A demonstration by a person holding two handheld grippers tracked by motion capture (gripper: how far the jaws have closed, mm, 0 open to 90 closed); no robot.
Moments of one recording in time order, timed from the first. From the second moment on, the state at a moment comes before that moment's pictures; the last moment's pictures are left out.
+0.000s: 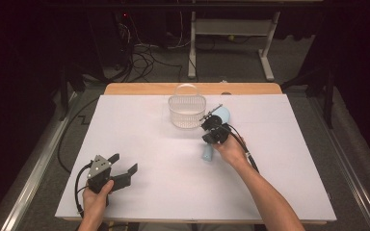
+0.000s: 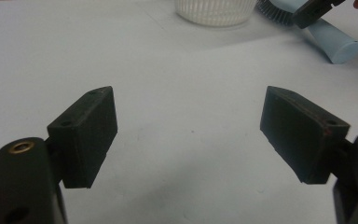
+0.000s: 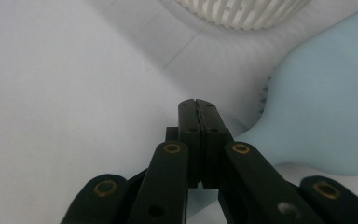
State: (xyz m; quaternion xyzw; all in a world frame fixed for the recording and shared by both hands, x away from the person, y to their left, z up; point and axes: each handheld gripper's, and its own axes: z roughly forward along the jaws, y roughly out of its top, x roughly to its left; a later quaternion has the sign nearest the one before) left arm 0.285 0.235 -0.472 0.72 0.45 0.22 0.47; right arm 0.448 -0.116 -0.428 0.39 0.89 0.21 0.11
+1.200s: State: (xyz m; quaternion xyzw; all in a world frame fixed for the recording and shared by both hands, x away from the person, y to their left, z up) left arm 0.284 0.235 -0.472 0.72 0.45 0.22 0.47; right arm 0.445 -0.142 -0.431 0.41 0.88 0.21 0.13
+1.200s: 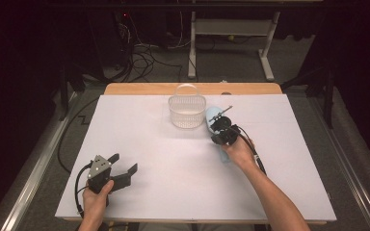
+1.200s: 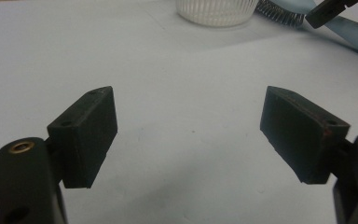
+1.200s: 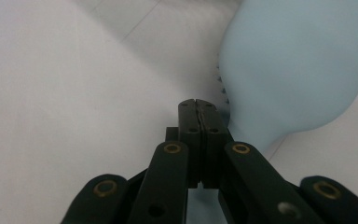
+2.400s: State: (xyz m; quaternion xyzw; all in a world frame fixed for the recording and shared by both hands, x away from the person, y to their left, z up) left arm 0.286 0.233 -0.471 0.73 0.45 0.22 0.47; right arm 0.443 -0.168 -0.418 0.46 0.84 0.23 0.13
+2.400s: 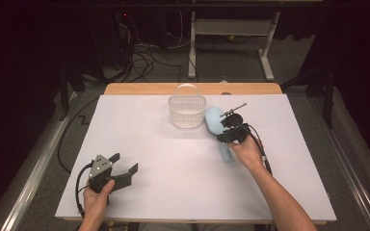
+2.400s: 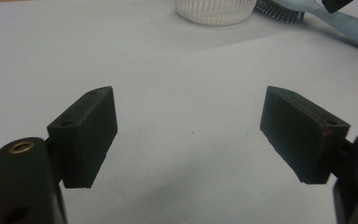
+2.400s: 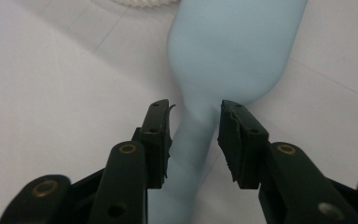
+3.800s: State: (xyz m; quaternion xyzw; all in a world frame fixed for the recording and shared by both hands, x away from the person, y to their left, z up) left arm 0.286 0.231 -0.471 0.73 0.45 0.22 0.47; right arm 0.456 -0.155 -0.441 0.53 0.82 0.19 0.12
